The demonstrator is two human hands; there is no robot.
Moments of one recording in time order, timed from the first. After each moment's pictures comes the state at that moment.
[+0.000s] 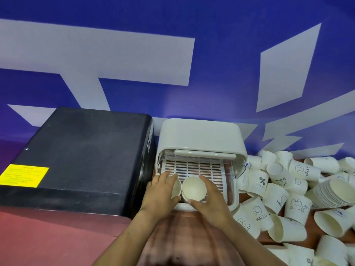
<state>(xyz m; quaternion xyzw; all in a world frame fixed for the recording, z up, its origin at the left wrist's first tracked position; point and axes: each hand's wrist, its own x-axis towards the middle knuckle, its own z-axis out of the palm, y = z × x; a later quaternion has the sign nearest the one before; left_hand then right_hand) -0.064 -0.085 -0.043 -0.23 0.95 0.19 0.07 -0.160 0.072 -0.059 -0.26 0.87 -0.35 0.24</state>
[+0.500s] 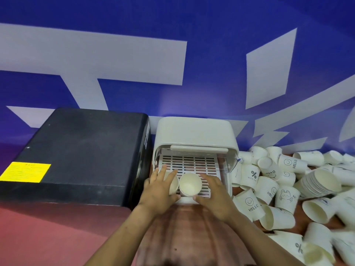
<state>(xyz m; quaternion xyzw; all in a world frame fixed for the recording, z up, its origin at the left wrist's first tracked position) -0.054 -0.077 -0.028 -0.22 0.95 0.21 0.11 -0.164 0.097 -0.043 -0.30 0.87 -0.31 0.23</state>
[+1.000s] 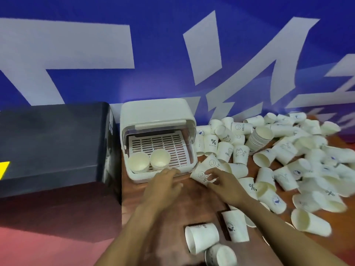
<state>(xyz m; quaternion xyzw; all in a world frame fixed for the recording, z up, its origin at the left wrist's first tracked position) -0.028 0.019 -0.011 -0.11 0.94 0.33 0.04 -0.119 0.221 -0.009 -0.19 0.91 -0.29 0.20</state>
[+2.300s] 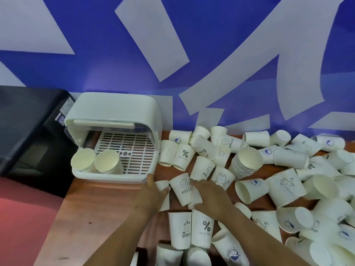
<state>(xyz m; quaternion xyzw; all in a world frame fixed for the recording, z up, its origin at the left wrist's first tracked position) -0.166 0.168 -0.071 -0.47 0.78 0.40 0.11 -0.291 0.330 -0.080 -0.45 0.86 -0.05 0.24</state>
